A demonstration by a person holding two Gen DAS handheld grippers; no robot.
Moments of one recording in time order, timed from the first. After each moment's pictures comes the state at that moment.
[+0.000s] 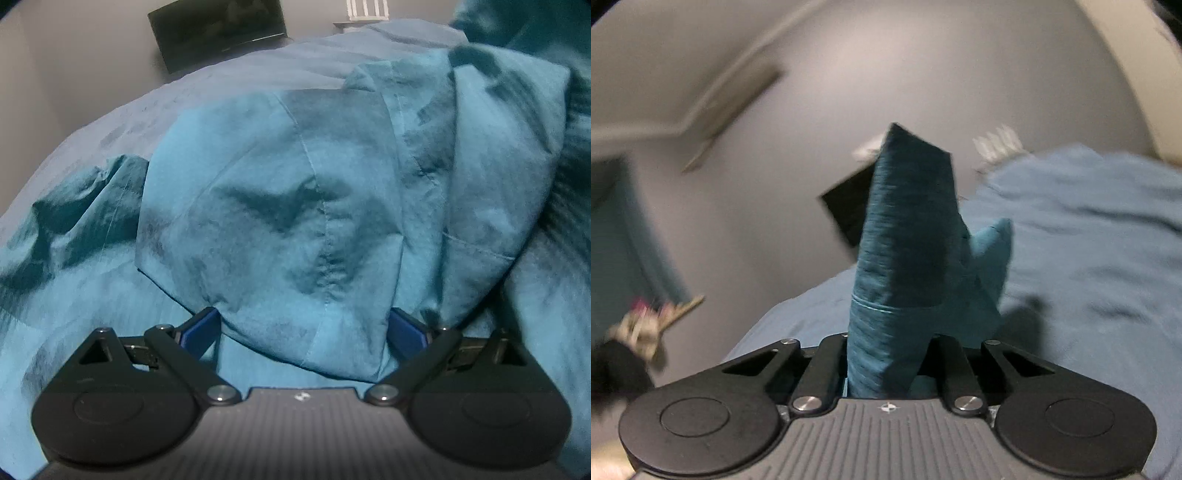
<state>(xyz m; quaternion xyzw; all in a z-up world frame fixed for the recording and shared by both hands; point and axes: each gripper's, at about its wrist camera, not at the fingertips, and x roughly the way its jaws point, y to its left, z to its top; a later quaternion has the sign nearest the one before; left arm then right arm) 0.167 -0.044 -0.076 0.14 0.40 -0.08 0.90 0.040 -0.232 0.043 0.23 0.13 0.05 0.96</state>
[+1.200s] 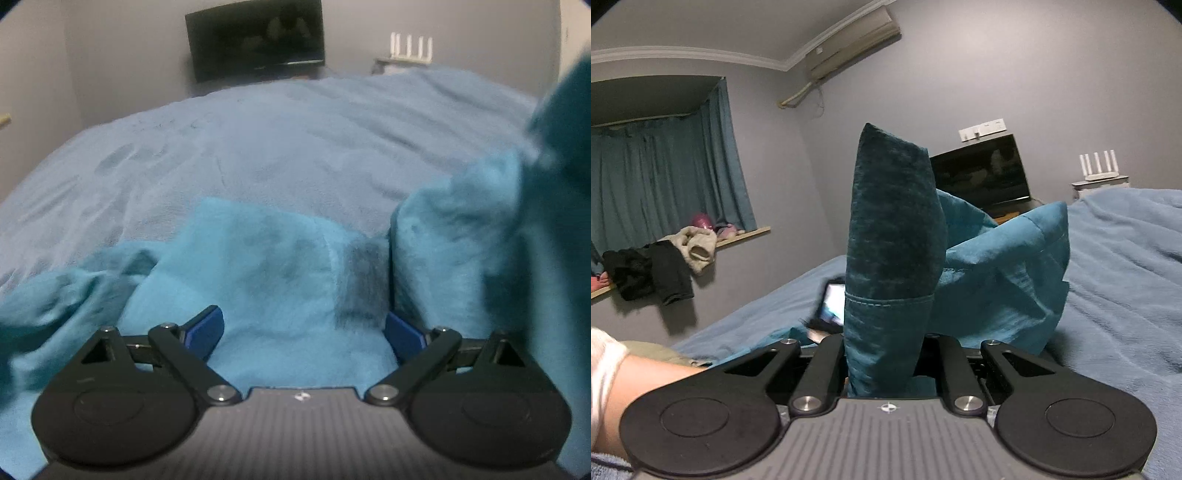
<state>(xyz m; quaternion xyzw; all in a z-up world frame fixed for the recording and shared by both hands) 0.284 -0.041 -0.055 0.06 0.36 -0.06 0.93 0.058 -0.221 0.024 0.12 0.14 0.19 0.96</state>
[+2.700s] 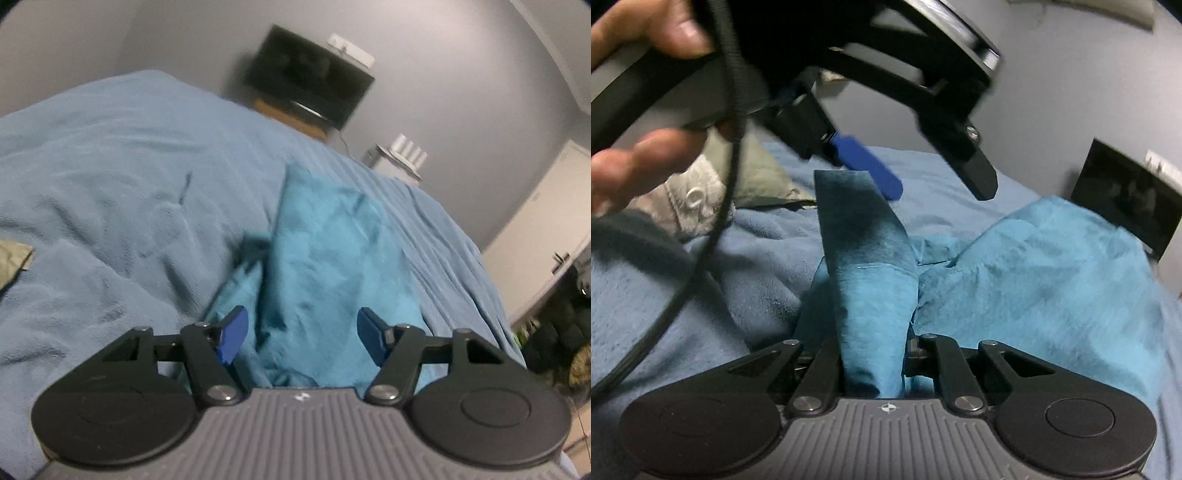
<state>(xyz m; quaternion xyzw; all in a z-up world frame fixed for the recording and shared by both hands) 0.103 0.241 0.065 -0.20 0.33 -0.14 0.91 0.051 0.026 -0.042 -0.22 0.24 0.33 0.89</state>
